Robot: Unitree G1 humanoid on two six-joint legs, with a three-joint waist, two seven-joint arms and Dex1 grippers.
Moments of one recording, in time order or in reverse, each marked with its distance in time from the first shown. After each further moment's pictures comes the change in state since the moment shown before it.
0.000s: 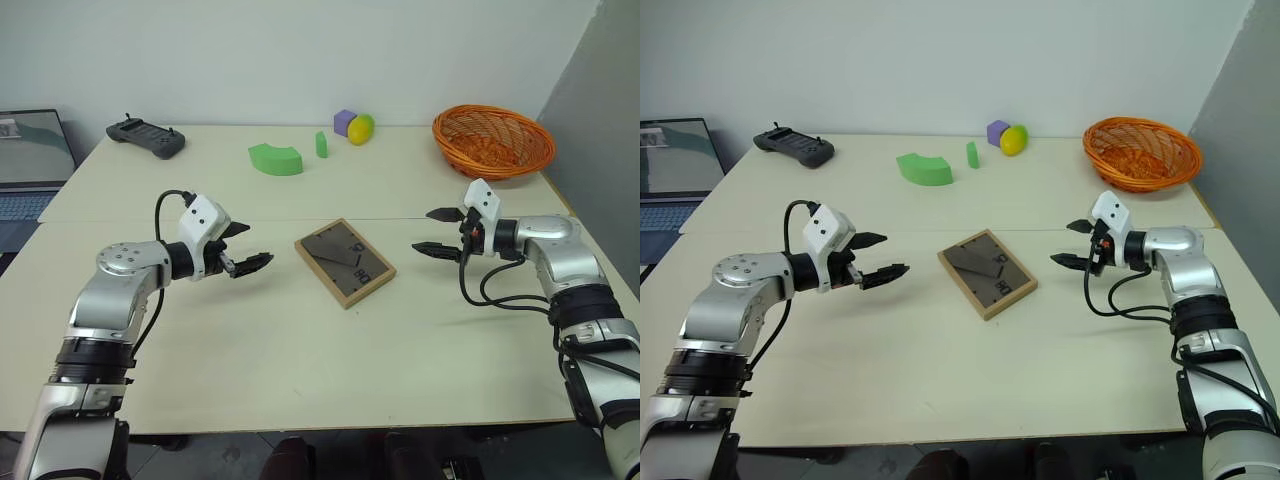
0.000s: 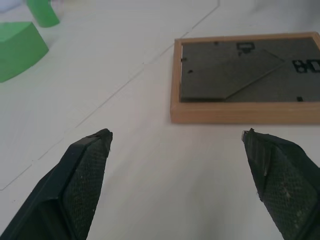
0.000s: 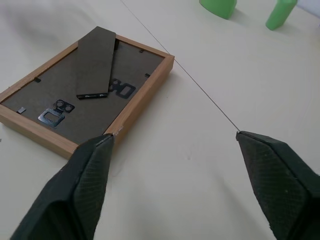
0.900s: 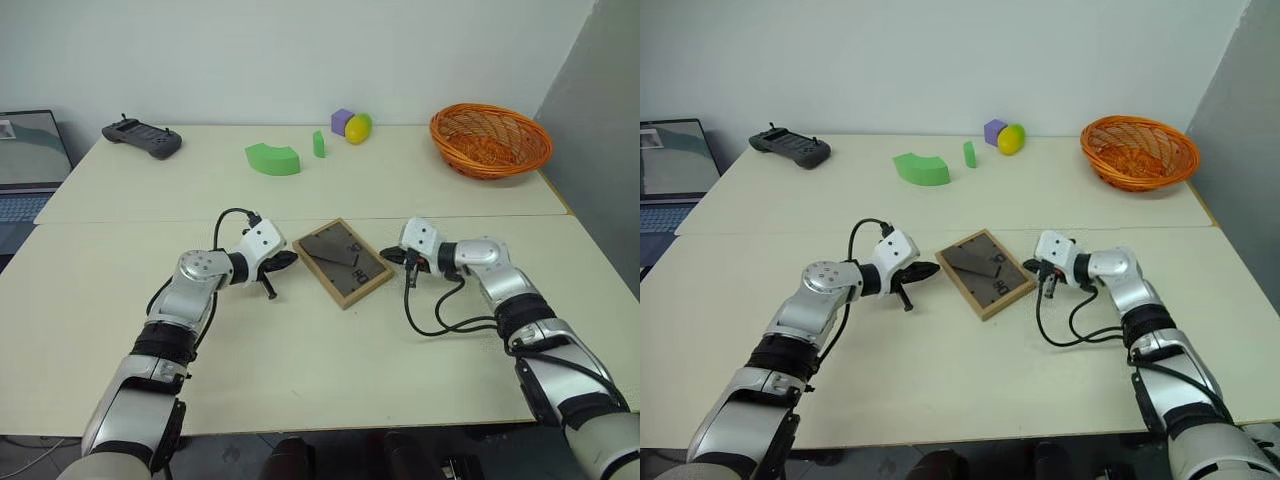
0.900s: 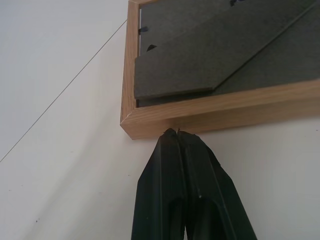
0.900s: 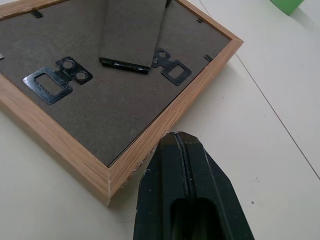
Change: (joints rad) left arm -0.119 -0.176 -0.183 0.344 0.279 -0.267 0.075; right arm 0.007 0.183 0.113 0.130 -0.219 -0.291 -0.139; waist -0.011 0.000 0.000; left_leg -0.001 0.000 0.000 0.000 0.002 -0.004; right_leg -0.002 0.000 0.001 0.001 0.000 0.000
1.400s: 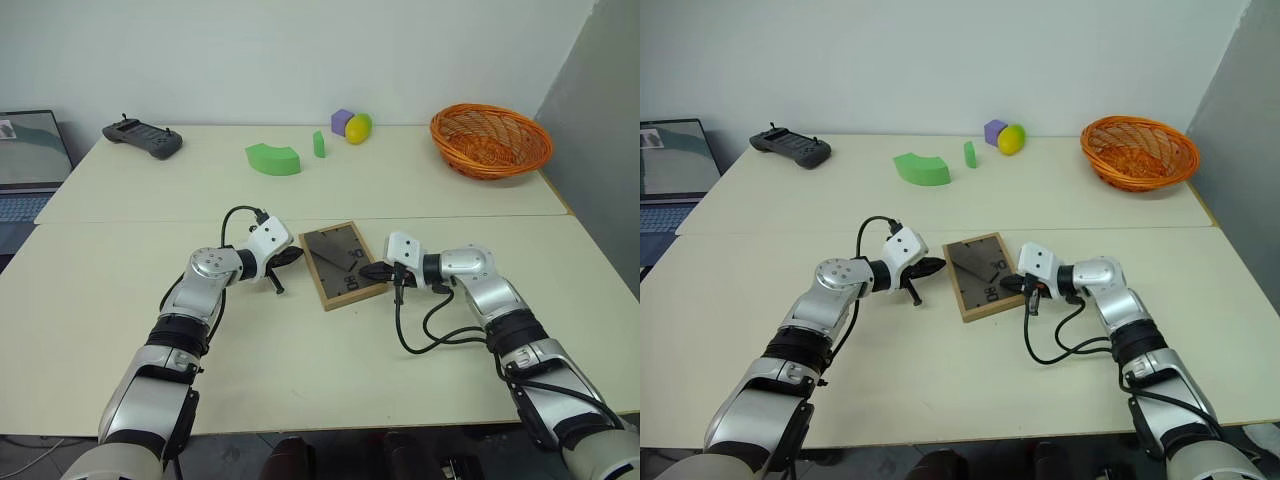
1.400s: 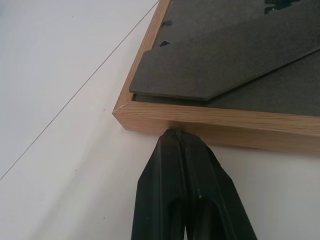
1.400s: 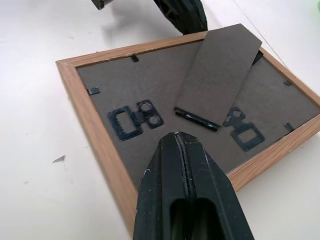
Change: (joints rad) left arm -0.041 -0.045 0.001 0.086 0.030 -0.061 0.035; right arm 0.113 0.035 0.022 -0.275 0.080 0.210 0.098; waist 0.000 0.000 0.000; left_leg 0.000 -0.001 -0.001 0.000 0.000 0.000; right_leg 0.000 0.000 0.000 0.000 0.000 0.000
